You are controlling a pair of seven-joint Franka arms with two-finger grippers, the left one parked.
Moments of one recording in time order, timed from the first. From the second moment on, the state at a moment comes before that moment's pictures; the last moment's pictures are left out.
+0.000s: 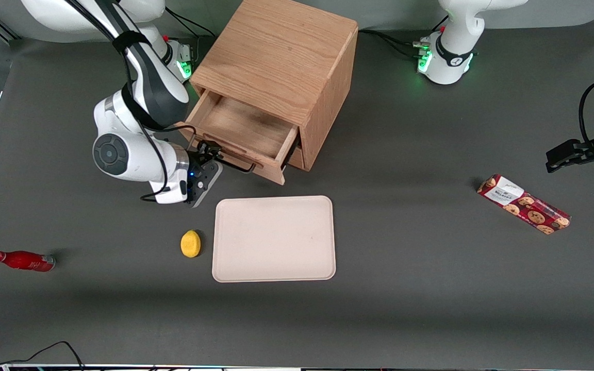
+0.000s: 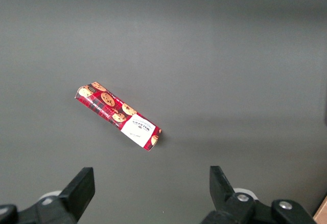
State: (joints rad) arm 0.03 0.28 0.36 -1.86 0.21 1.90 -0.56
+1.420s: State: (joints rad) arm 0.06 0.39 0.32 -1.64 0.19 1.82 -0.58
